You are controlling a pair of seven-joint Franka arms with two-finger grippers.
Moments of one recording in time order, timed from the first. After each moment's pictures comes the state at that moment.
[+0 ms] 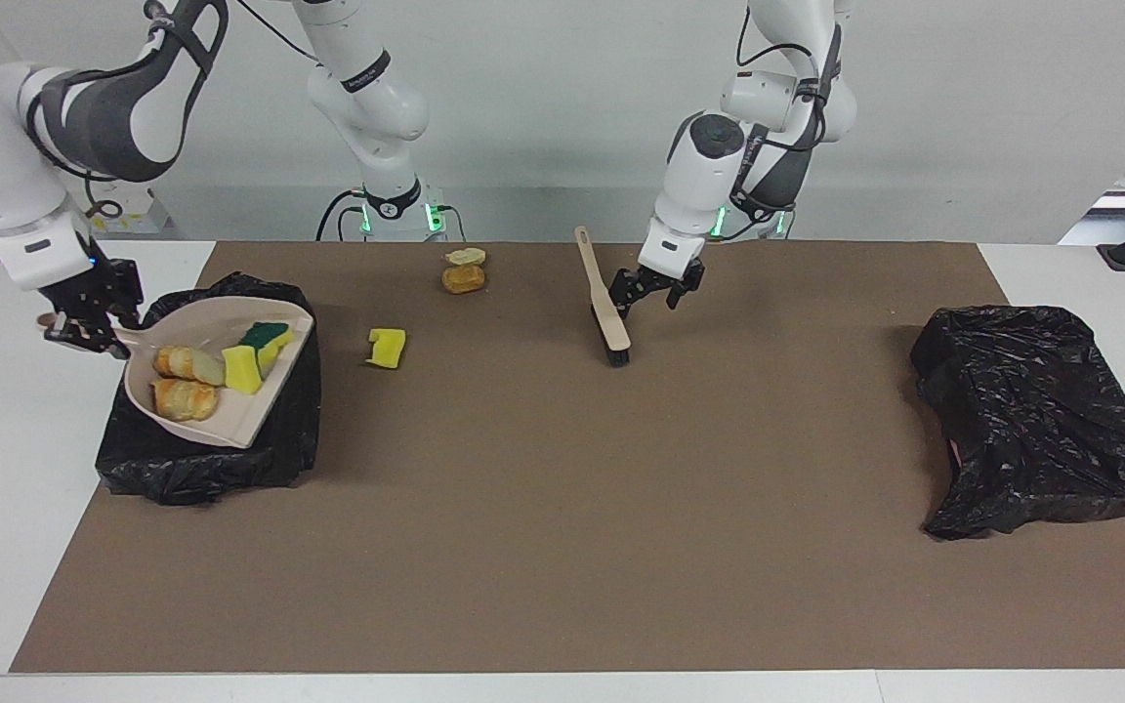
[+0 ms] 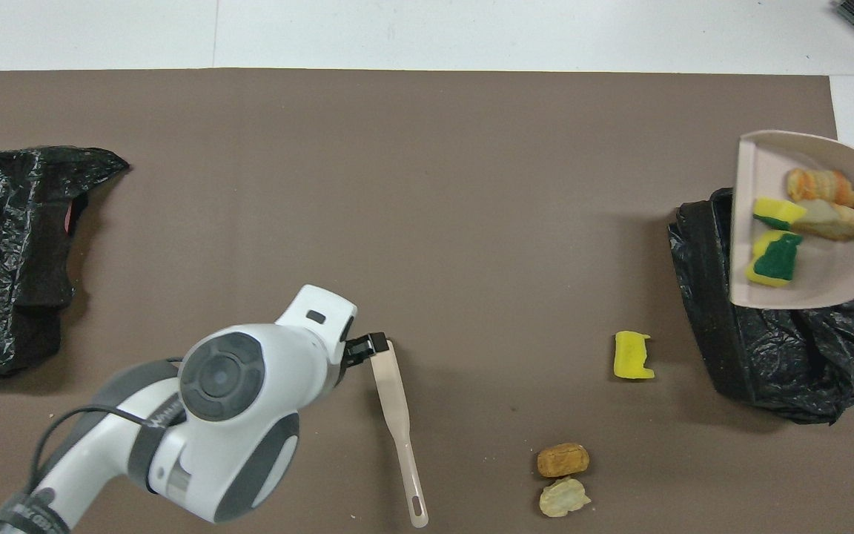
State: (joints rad) left arm -0.32 -0.09 -0.25 -2.27 -0.18 2.30 -0.74; right arm -0.54 0.13 0.18 -1.66 -0.10 1.87 -1.81
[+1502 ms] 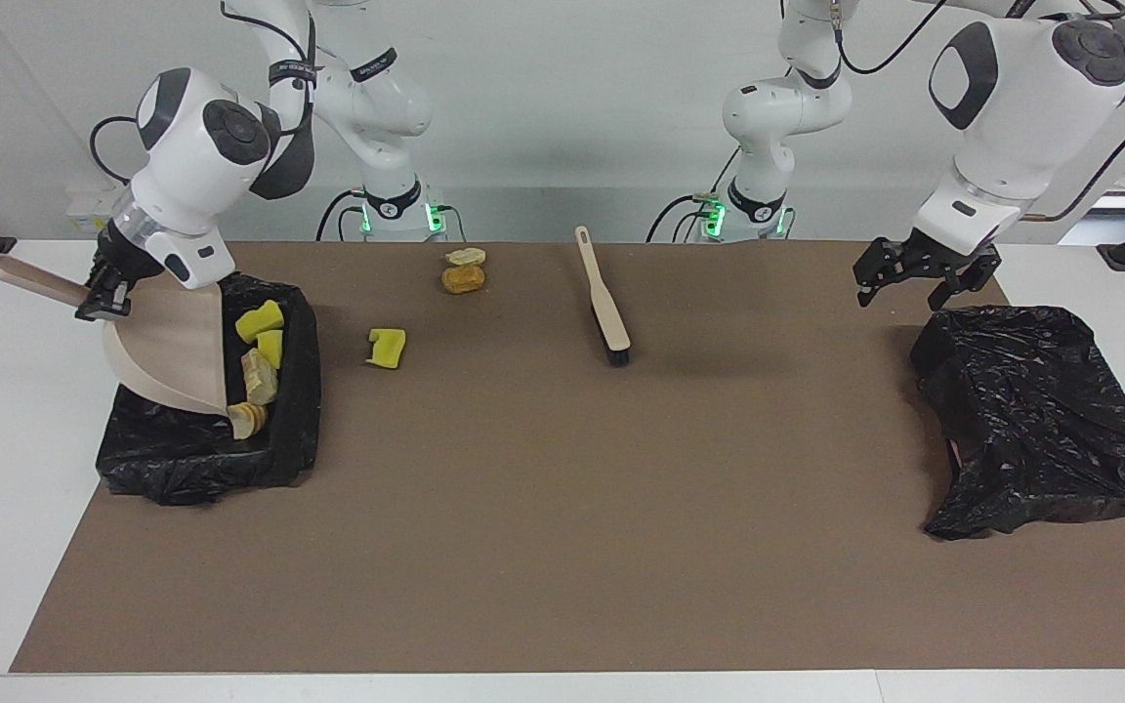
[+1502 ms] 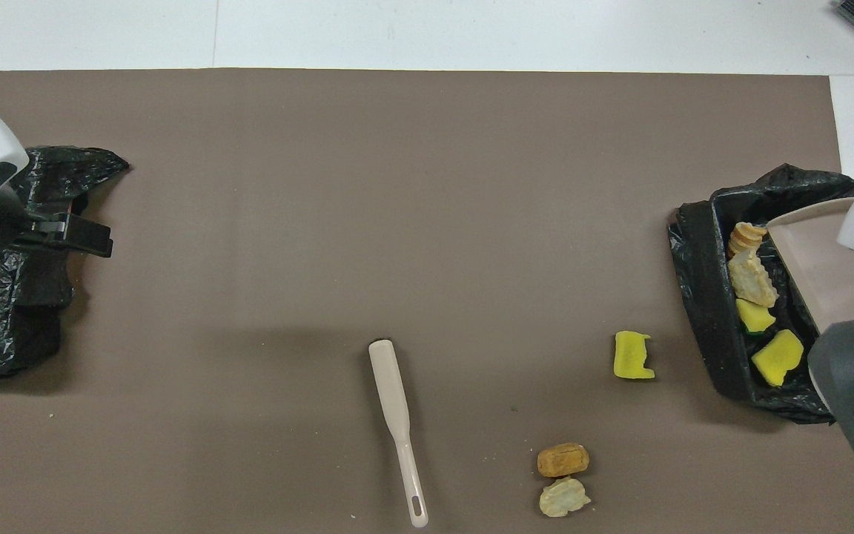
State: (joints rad) left arm 0.17 0.01 -0.25 -1.67 -0.02 1.68 0.04; right arm -0.31 -0.08 0.19 -2.00 -0.99 2.00 -1.57
